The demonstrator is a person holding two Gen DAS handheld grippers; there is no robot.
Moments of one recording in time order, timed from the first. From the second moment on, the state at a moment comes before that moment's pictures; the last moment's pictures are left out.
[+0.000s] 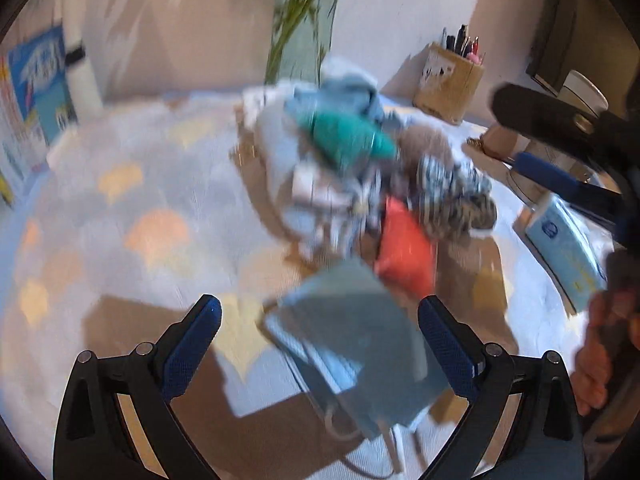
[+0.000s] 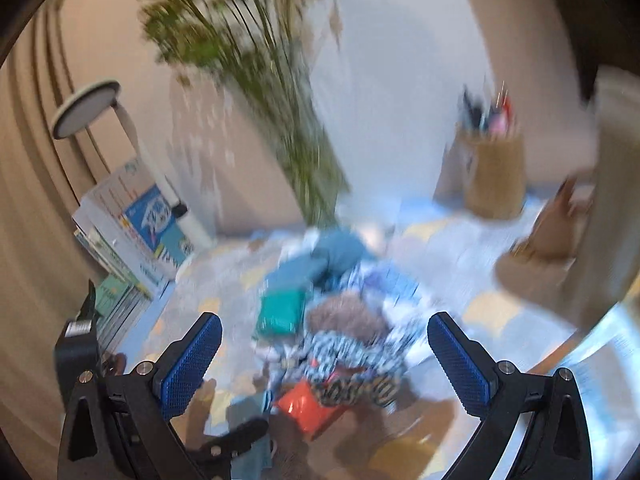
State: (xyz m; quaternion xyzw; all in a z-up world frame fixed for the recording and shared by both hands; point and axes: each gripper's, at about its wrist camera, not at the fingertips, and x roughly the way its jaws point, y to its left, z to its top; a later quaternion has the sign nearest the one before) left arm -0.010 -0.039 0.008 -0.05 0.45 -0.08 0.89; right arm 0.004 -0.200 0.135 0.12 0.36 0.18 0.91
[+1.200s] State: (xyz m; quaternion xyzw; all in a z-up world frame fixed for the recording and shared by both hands) left arm -0.033 -0.034 0.009 -0.07 0.37 -0.11 0.92; right arm 0.003 -0.217 0.083 0.21 0.31 0.25 0.89
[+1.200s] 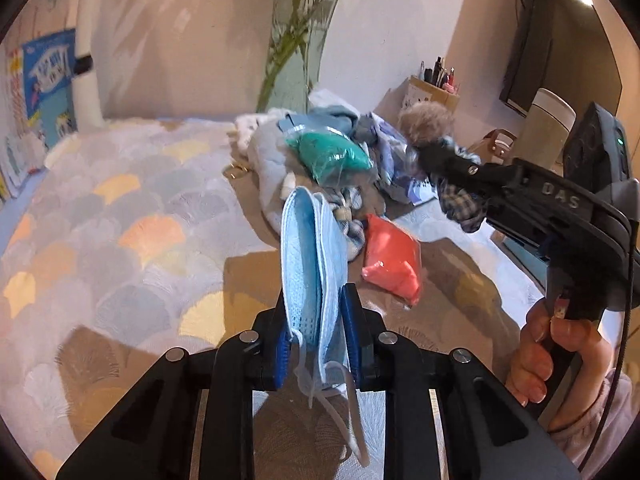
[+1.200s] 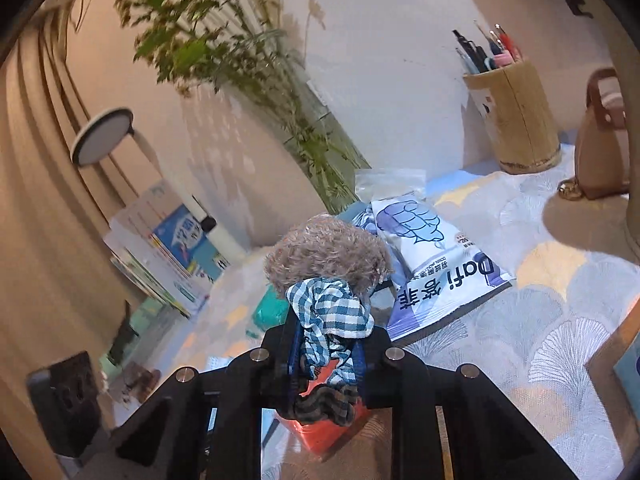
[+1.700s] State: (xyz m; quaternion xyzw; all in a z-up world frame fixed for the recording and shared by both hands) left arm -0.023 -0.037 0.012 -0.10 0.35 -0.12 0.93; right arm -0.010 -0.219 0.090 0.21 0.29 0.26 0.90
